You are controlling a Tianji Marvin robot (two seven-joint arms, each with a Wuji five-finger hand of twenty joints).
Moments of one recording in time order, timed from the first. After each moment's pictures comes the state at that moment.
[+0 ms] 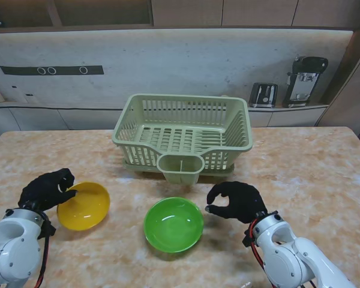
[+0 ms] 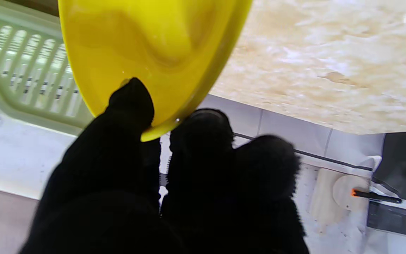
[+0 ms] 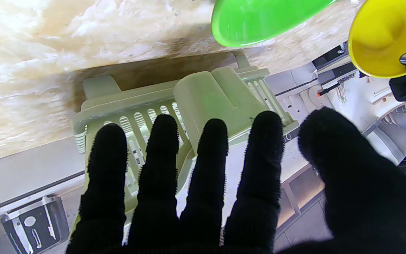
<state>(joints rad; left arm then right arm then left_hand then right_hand) 1.91 -1.10 -1.67 -1.89 0.83 0.15 0.01 -1.75 -1.09 1.23 -1.84 -0.81 0.00 -0.06 1.00 -0.48 0.37 -0.11 0.56 -0.07 1.11 1.08 0.91 0.06 0.63 1.18 1.21 -0.06 1.01 1.05 1.04 -0.04 1.65 0.38 0.36 -0.54 0.79 -0.08 0.71 -0.45 0.89 0.40 0.83 -0.23 0.53 0.44 0.76 -0.06 0.52 0.37 0.48 0.14 1.13 0.32</state>
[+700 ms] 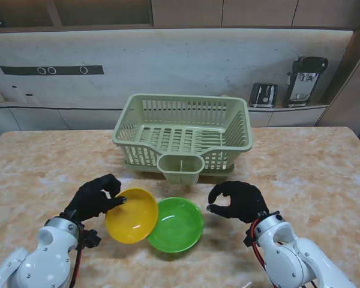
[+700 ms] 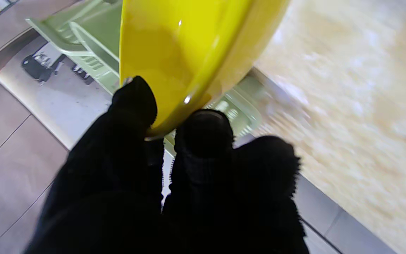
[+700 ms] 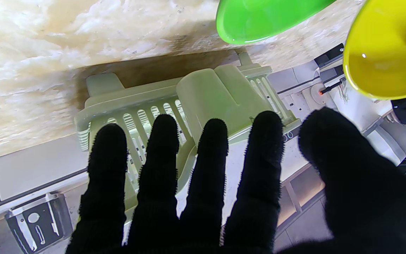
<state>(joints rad) 1.94 -1.11 -1.48 -2.02 0.45 0.15 0.03 -1.76 -1.09 1.24 -1.84 -0.81 -0.01 -0.07 1.03 -0.48 0.33 -0.08 0.56 -0.03 1.10 1.08 0.91 0.10 0.63 1.18 1.21 -0.06 1.02 1.05 1.04 -0.05 1.65 0.38 0.36 -0.54 0.79 -0.08 0.71 -0.45 0.89 0.40 0.83 -0.23 0.53 0.44 0.76 -0.06 0.52 0.37 0.48 0.14 1.13 0.32</state>
